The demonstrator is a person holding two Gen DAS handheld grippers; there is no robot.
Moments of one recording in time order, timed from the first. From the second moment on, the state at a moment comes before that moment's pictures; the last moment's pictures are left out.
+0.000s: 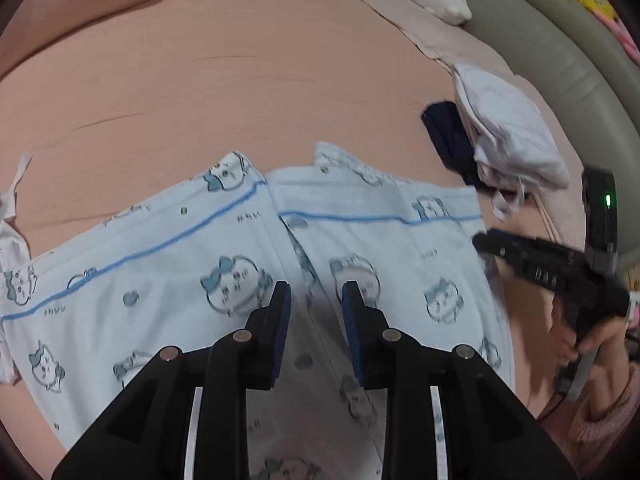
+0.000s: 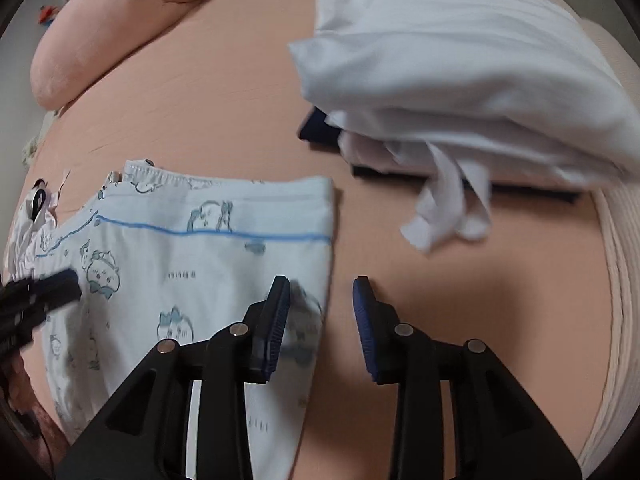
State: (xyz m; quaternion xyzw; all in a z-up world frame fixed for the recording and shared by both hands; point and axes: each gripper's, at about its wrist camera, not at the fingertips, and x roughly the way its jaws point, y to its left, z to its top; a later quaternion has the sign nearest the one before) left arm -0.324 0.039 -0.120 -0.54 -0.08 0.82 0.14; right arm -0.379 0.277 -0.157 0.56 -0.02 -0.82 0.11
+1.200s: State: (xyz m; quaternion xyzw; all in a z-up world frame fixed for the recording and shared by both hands) left arm -0.358 0.076 -0.110 -0.48 -0.07 0.84 0.24; right arm -0.355 0.295 -0.145 0.52 0.01 -0.85 0.05
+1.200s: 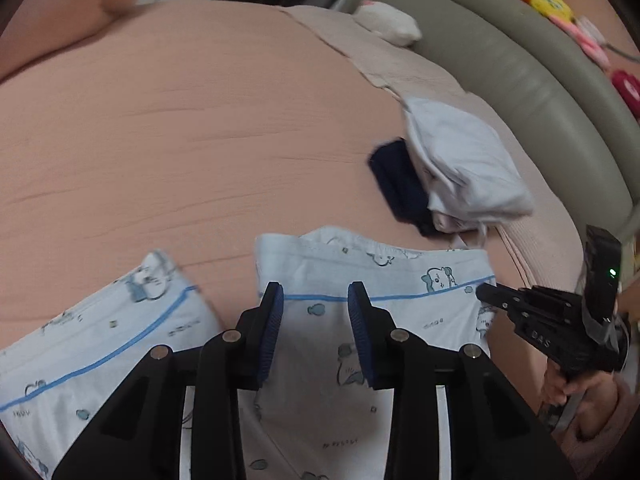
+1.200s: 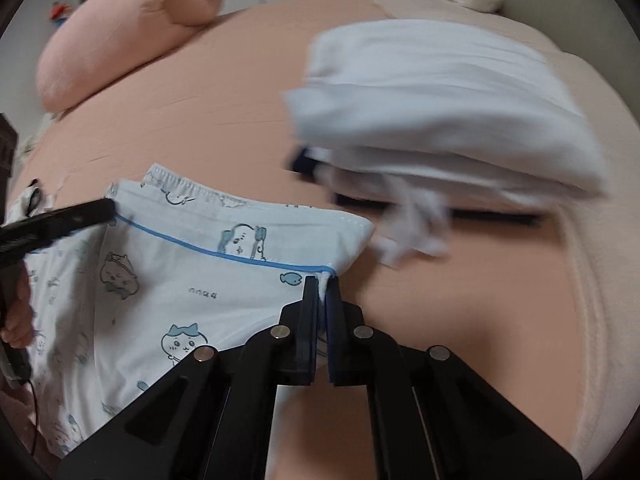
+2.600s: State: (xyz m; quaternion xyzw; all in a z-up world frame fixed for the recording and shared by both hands) left arm -0.407 0.076 -0.141 -0.47 -0.03 0.87 0.11; right arm -0.413 0.302 -0.177 0.50 -0.09 -0.86 0.07
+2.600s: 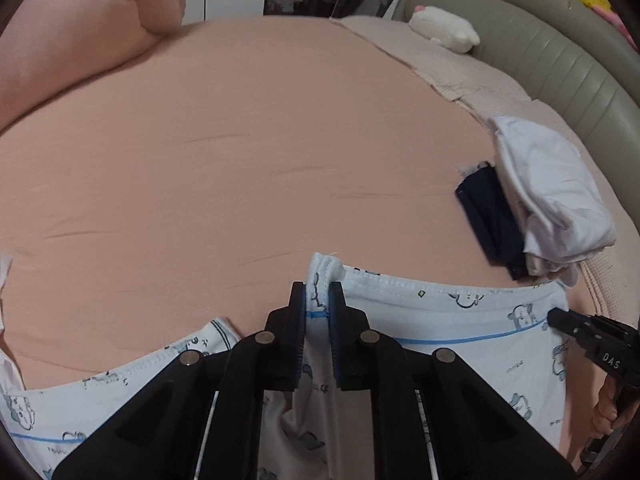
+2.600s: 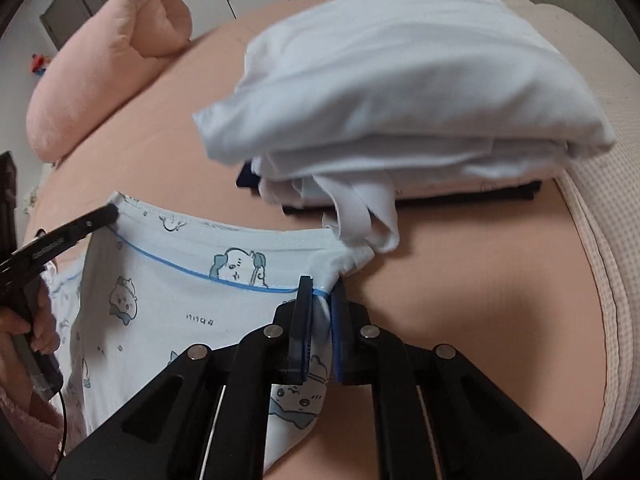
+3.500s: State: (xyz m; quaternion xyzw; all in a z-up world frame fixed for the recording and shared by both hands) left arm -0.165 0.064 -0.148 -0.60 -0.07 0.78 0.15; right arm -0.230 0.209 -0.202 0.57 -0.10 -0.81 0.11
